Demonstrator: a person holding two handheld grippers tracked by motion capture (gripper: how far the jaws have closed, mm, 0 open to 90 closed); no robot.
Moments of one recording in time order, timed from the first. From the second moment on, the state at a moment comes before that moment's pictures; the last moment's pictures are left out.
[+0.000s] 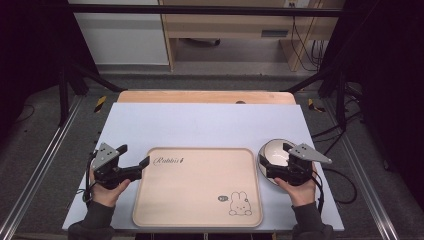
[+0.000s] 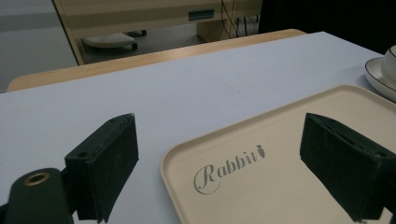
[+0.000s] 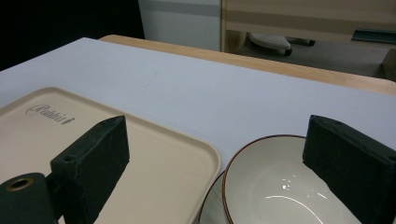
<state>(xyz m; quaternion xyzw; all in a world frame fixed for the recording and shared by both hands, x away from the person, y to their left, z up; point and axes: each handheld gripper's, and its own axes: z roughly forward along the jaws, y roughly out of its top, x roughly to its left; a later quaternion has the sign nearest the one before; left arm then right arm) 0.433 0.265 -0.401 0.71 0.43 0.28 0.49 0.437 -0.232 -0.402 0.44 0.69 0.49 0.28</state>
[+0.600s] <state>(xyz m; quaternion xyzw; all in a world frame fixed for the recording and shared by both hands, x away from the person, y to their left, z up) 0.436 0.266 -0.407 0.71 0.43 0.27 0.48 0.439 -0.233 -0.403 0.45 0.69 0.49 0.28</state>
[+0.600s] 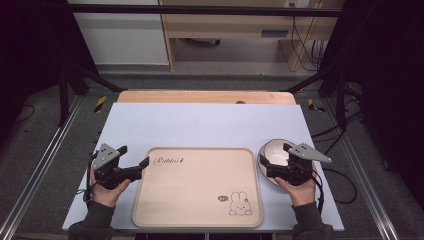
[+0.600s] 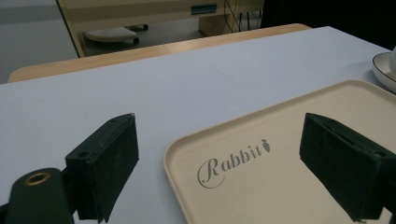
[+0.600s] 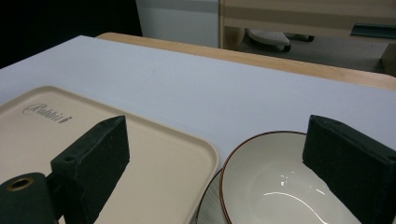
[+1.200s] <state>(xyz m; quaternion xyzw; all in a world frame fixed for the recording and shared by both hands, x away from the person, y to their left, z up) 0.437 0.267 -0.409 0.71 0.43 0.27 0.48 0.439 -0.247 -0.396 0.47 0.68 0.49 0.29</state>
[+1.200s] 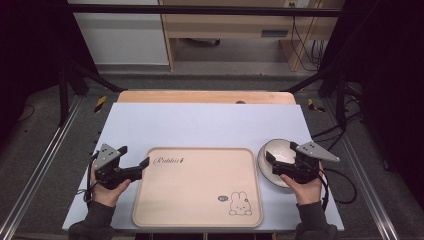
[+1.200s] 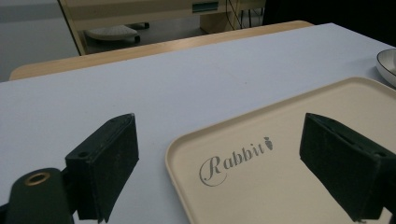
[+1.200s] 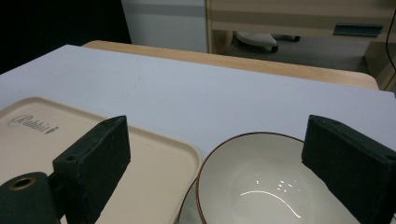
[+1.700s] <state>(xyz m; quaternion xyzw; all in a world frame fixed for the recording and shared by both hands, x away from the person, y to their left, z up) 0.438 0.268 -0.410 0.71 0.44 0.27 0.48 0.445 -0.265 -0.395 0.50 0.66 0.47 0.30</state>
